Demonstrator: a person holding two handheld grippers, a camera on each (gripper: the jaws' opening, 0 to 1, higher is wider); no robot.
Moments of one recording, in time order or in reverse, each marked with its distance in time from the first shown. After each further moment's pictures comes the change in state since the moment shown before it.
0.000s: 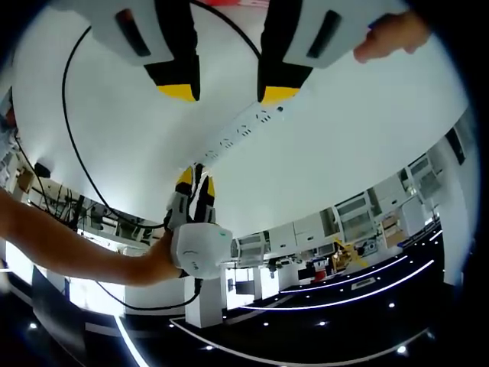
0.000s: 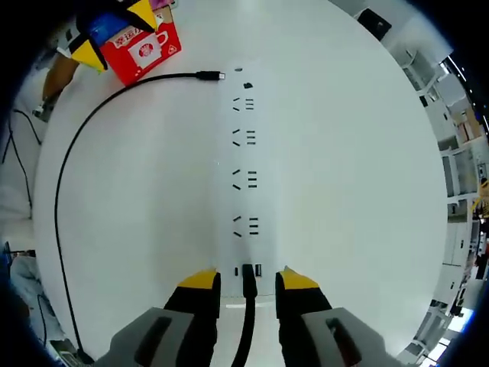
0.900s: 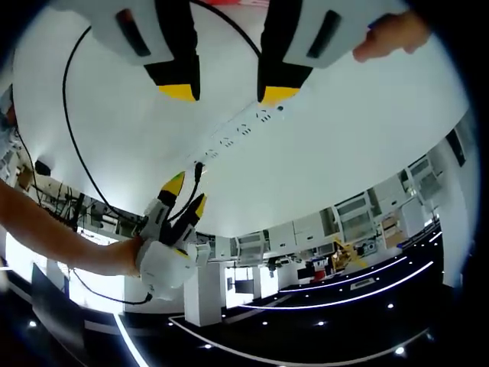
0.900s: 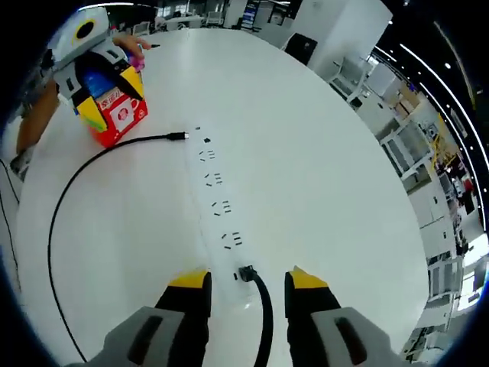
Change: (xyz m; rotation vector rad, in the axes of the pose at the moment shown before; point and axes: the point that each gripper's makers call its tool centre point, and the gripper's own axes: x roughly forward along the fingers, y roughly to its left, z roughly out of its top) left arm 0.000 0.000 -0.001 -0.010 -0.012 -0.003; right arm -0.047 0.000 0.005 0.336 -0.361 -0.268
